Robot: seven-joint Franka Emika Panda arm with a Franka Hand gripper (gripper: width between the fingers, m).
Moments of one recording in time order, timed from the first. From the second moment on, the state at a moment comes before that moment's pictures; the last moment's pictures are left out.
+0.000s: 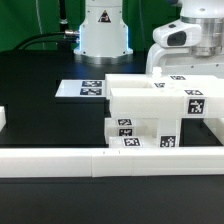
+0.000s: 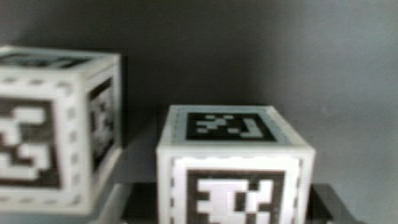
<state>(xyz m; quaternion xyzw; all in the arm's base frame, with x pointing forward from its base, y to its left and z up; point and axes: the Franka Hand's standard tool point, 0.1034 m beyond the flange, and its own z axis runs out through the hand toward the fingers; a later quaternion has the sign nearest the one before) 0.467 0.139 0.014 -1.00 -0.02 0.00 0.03</state>
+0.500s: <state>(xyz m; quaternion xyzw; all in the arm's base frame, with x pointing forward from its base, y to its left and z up) 0.491 0.116 0.079 -1.00 0.00 0.02 0.05</state>
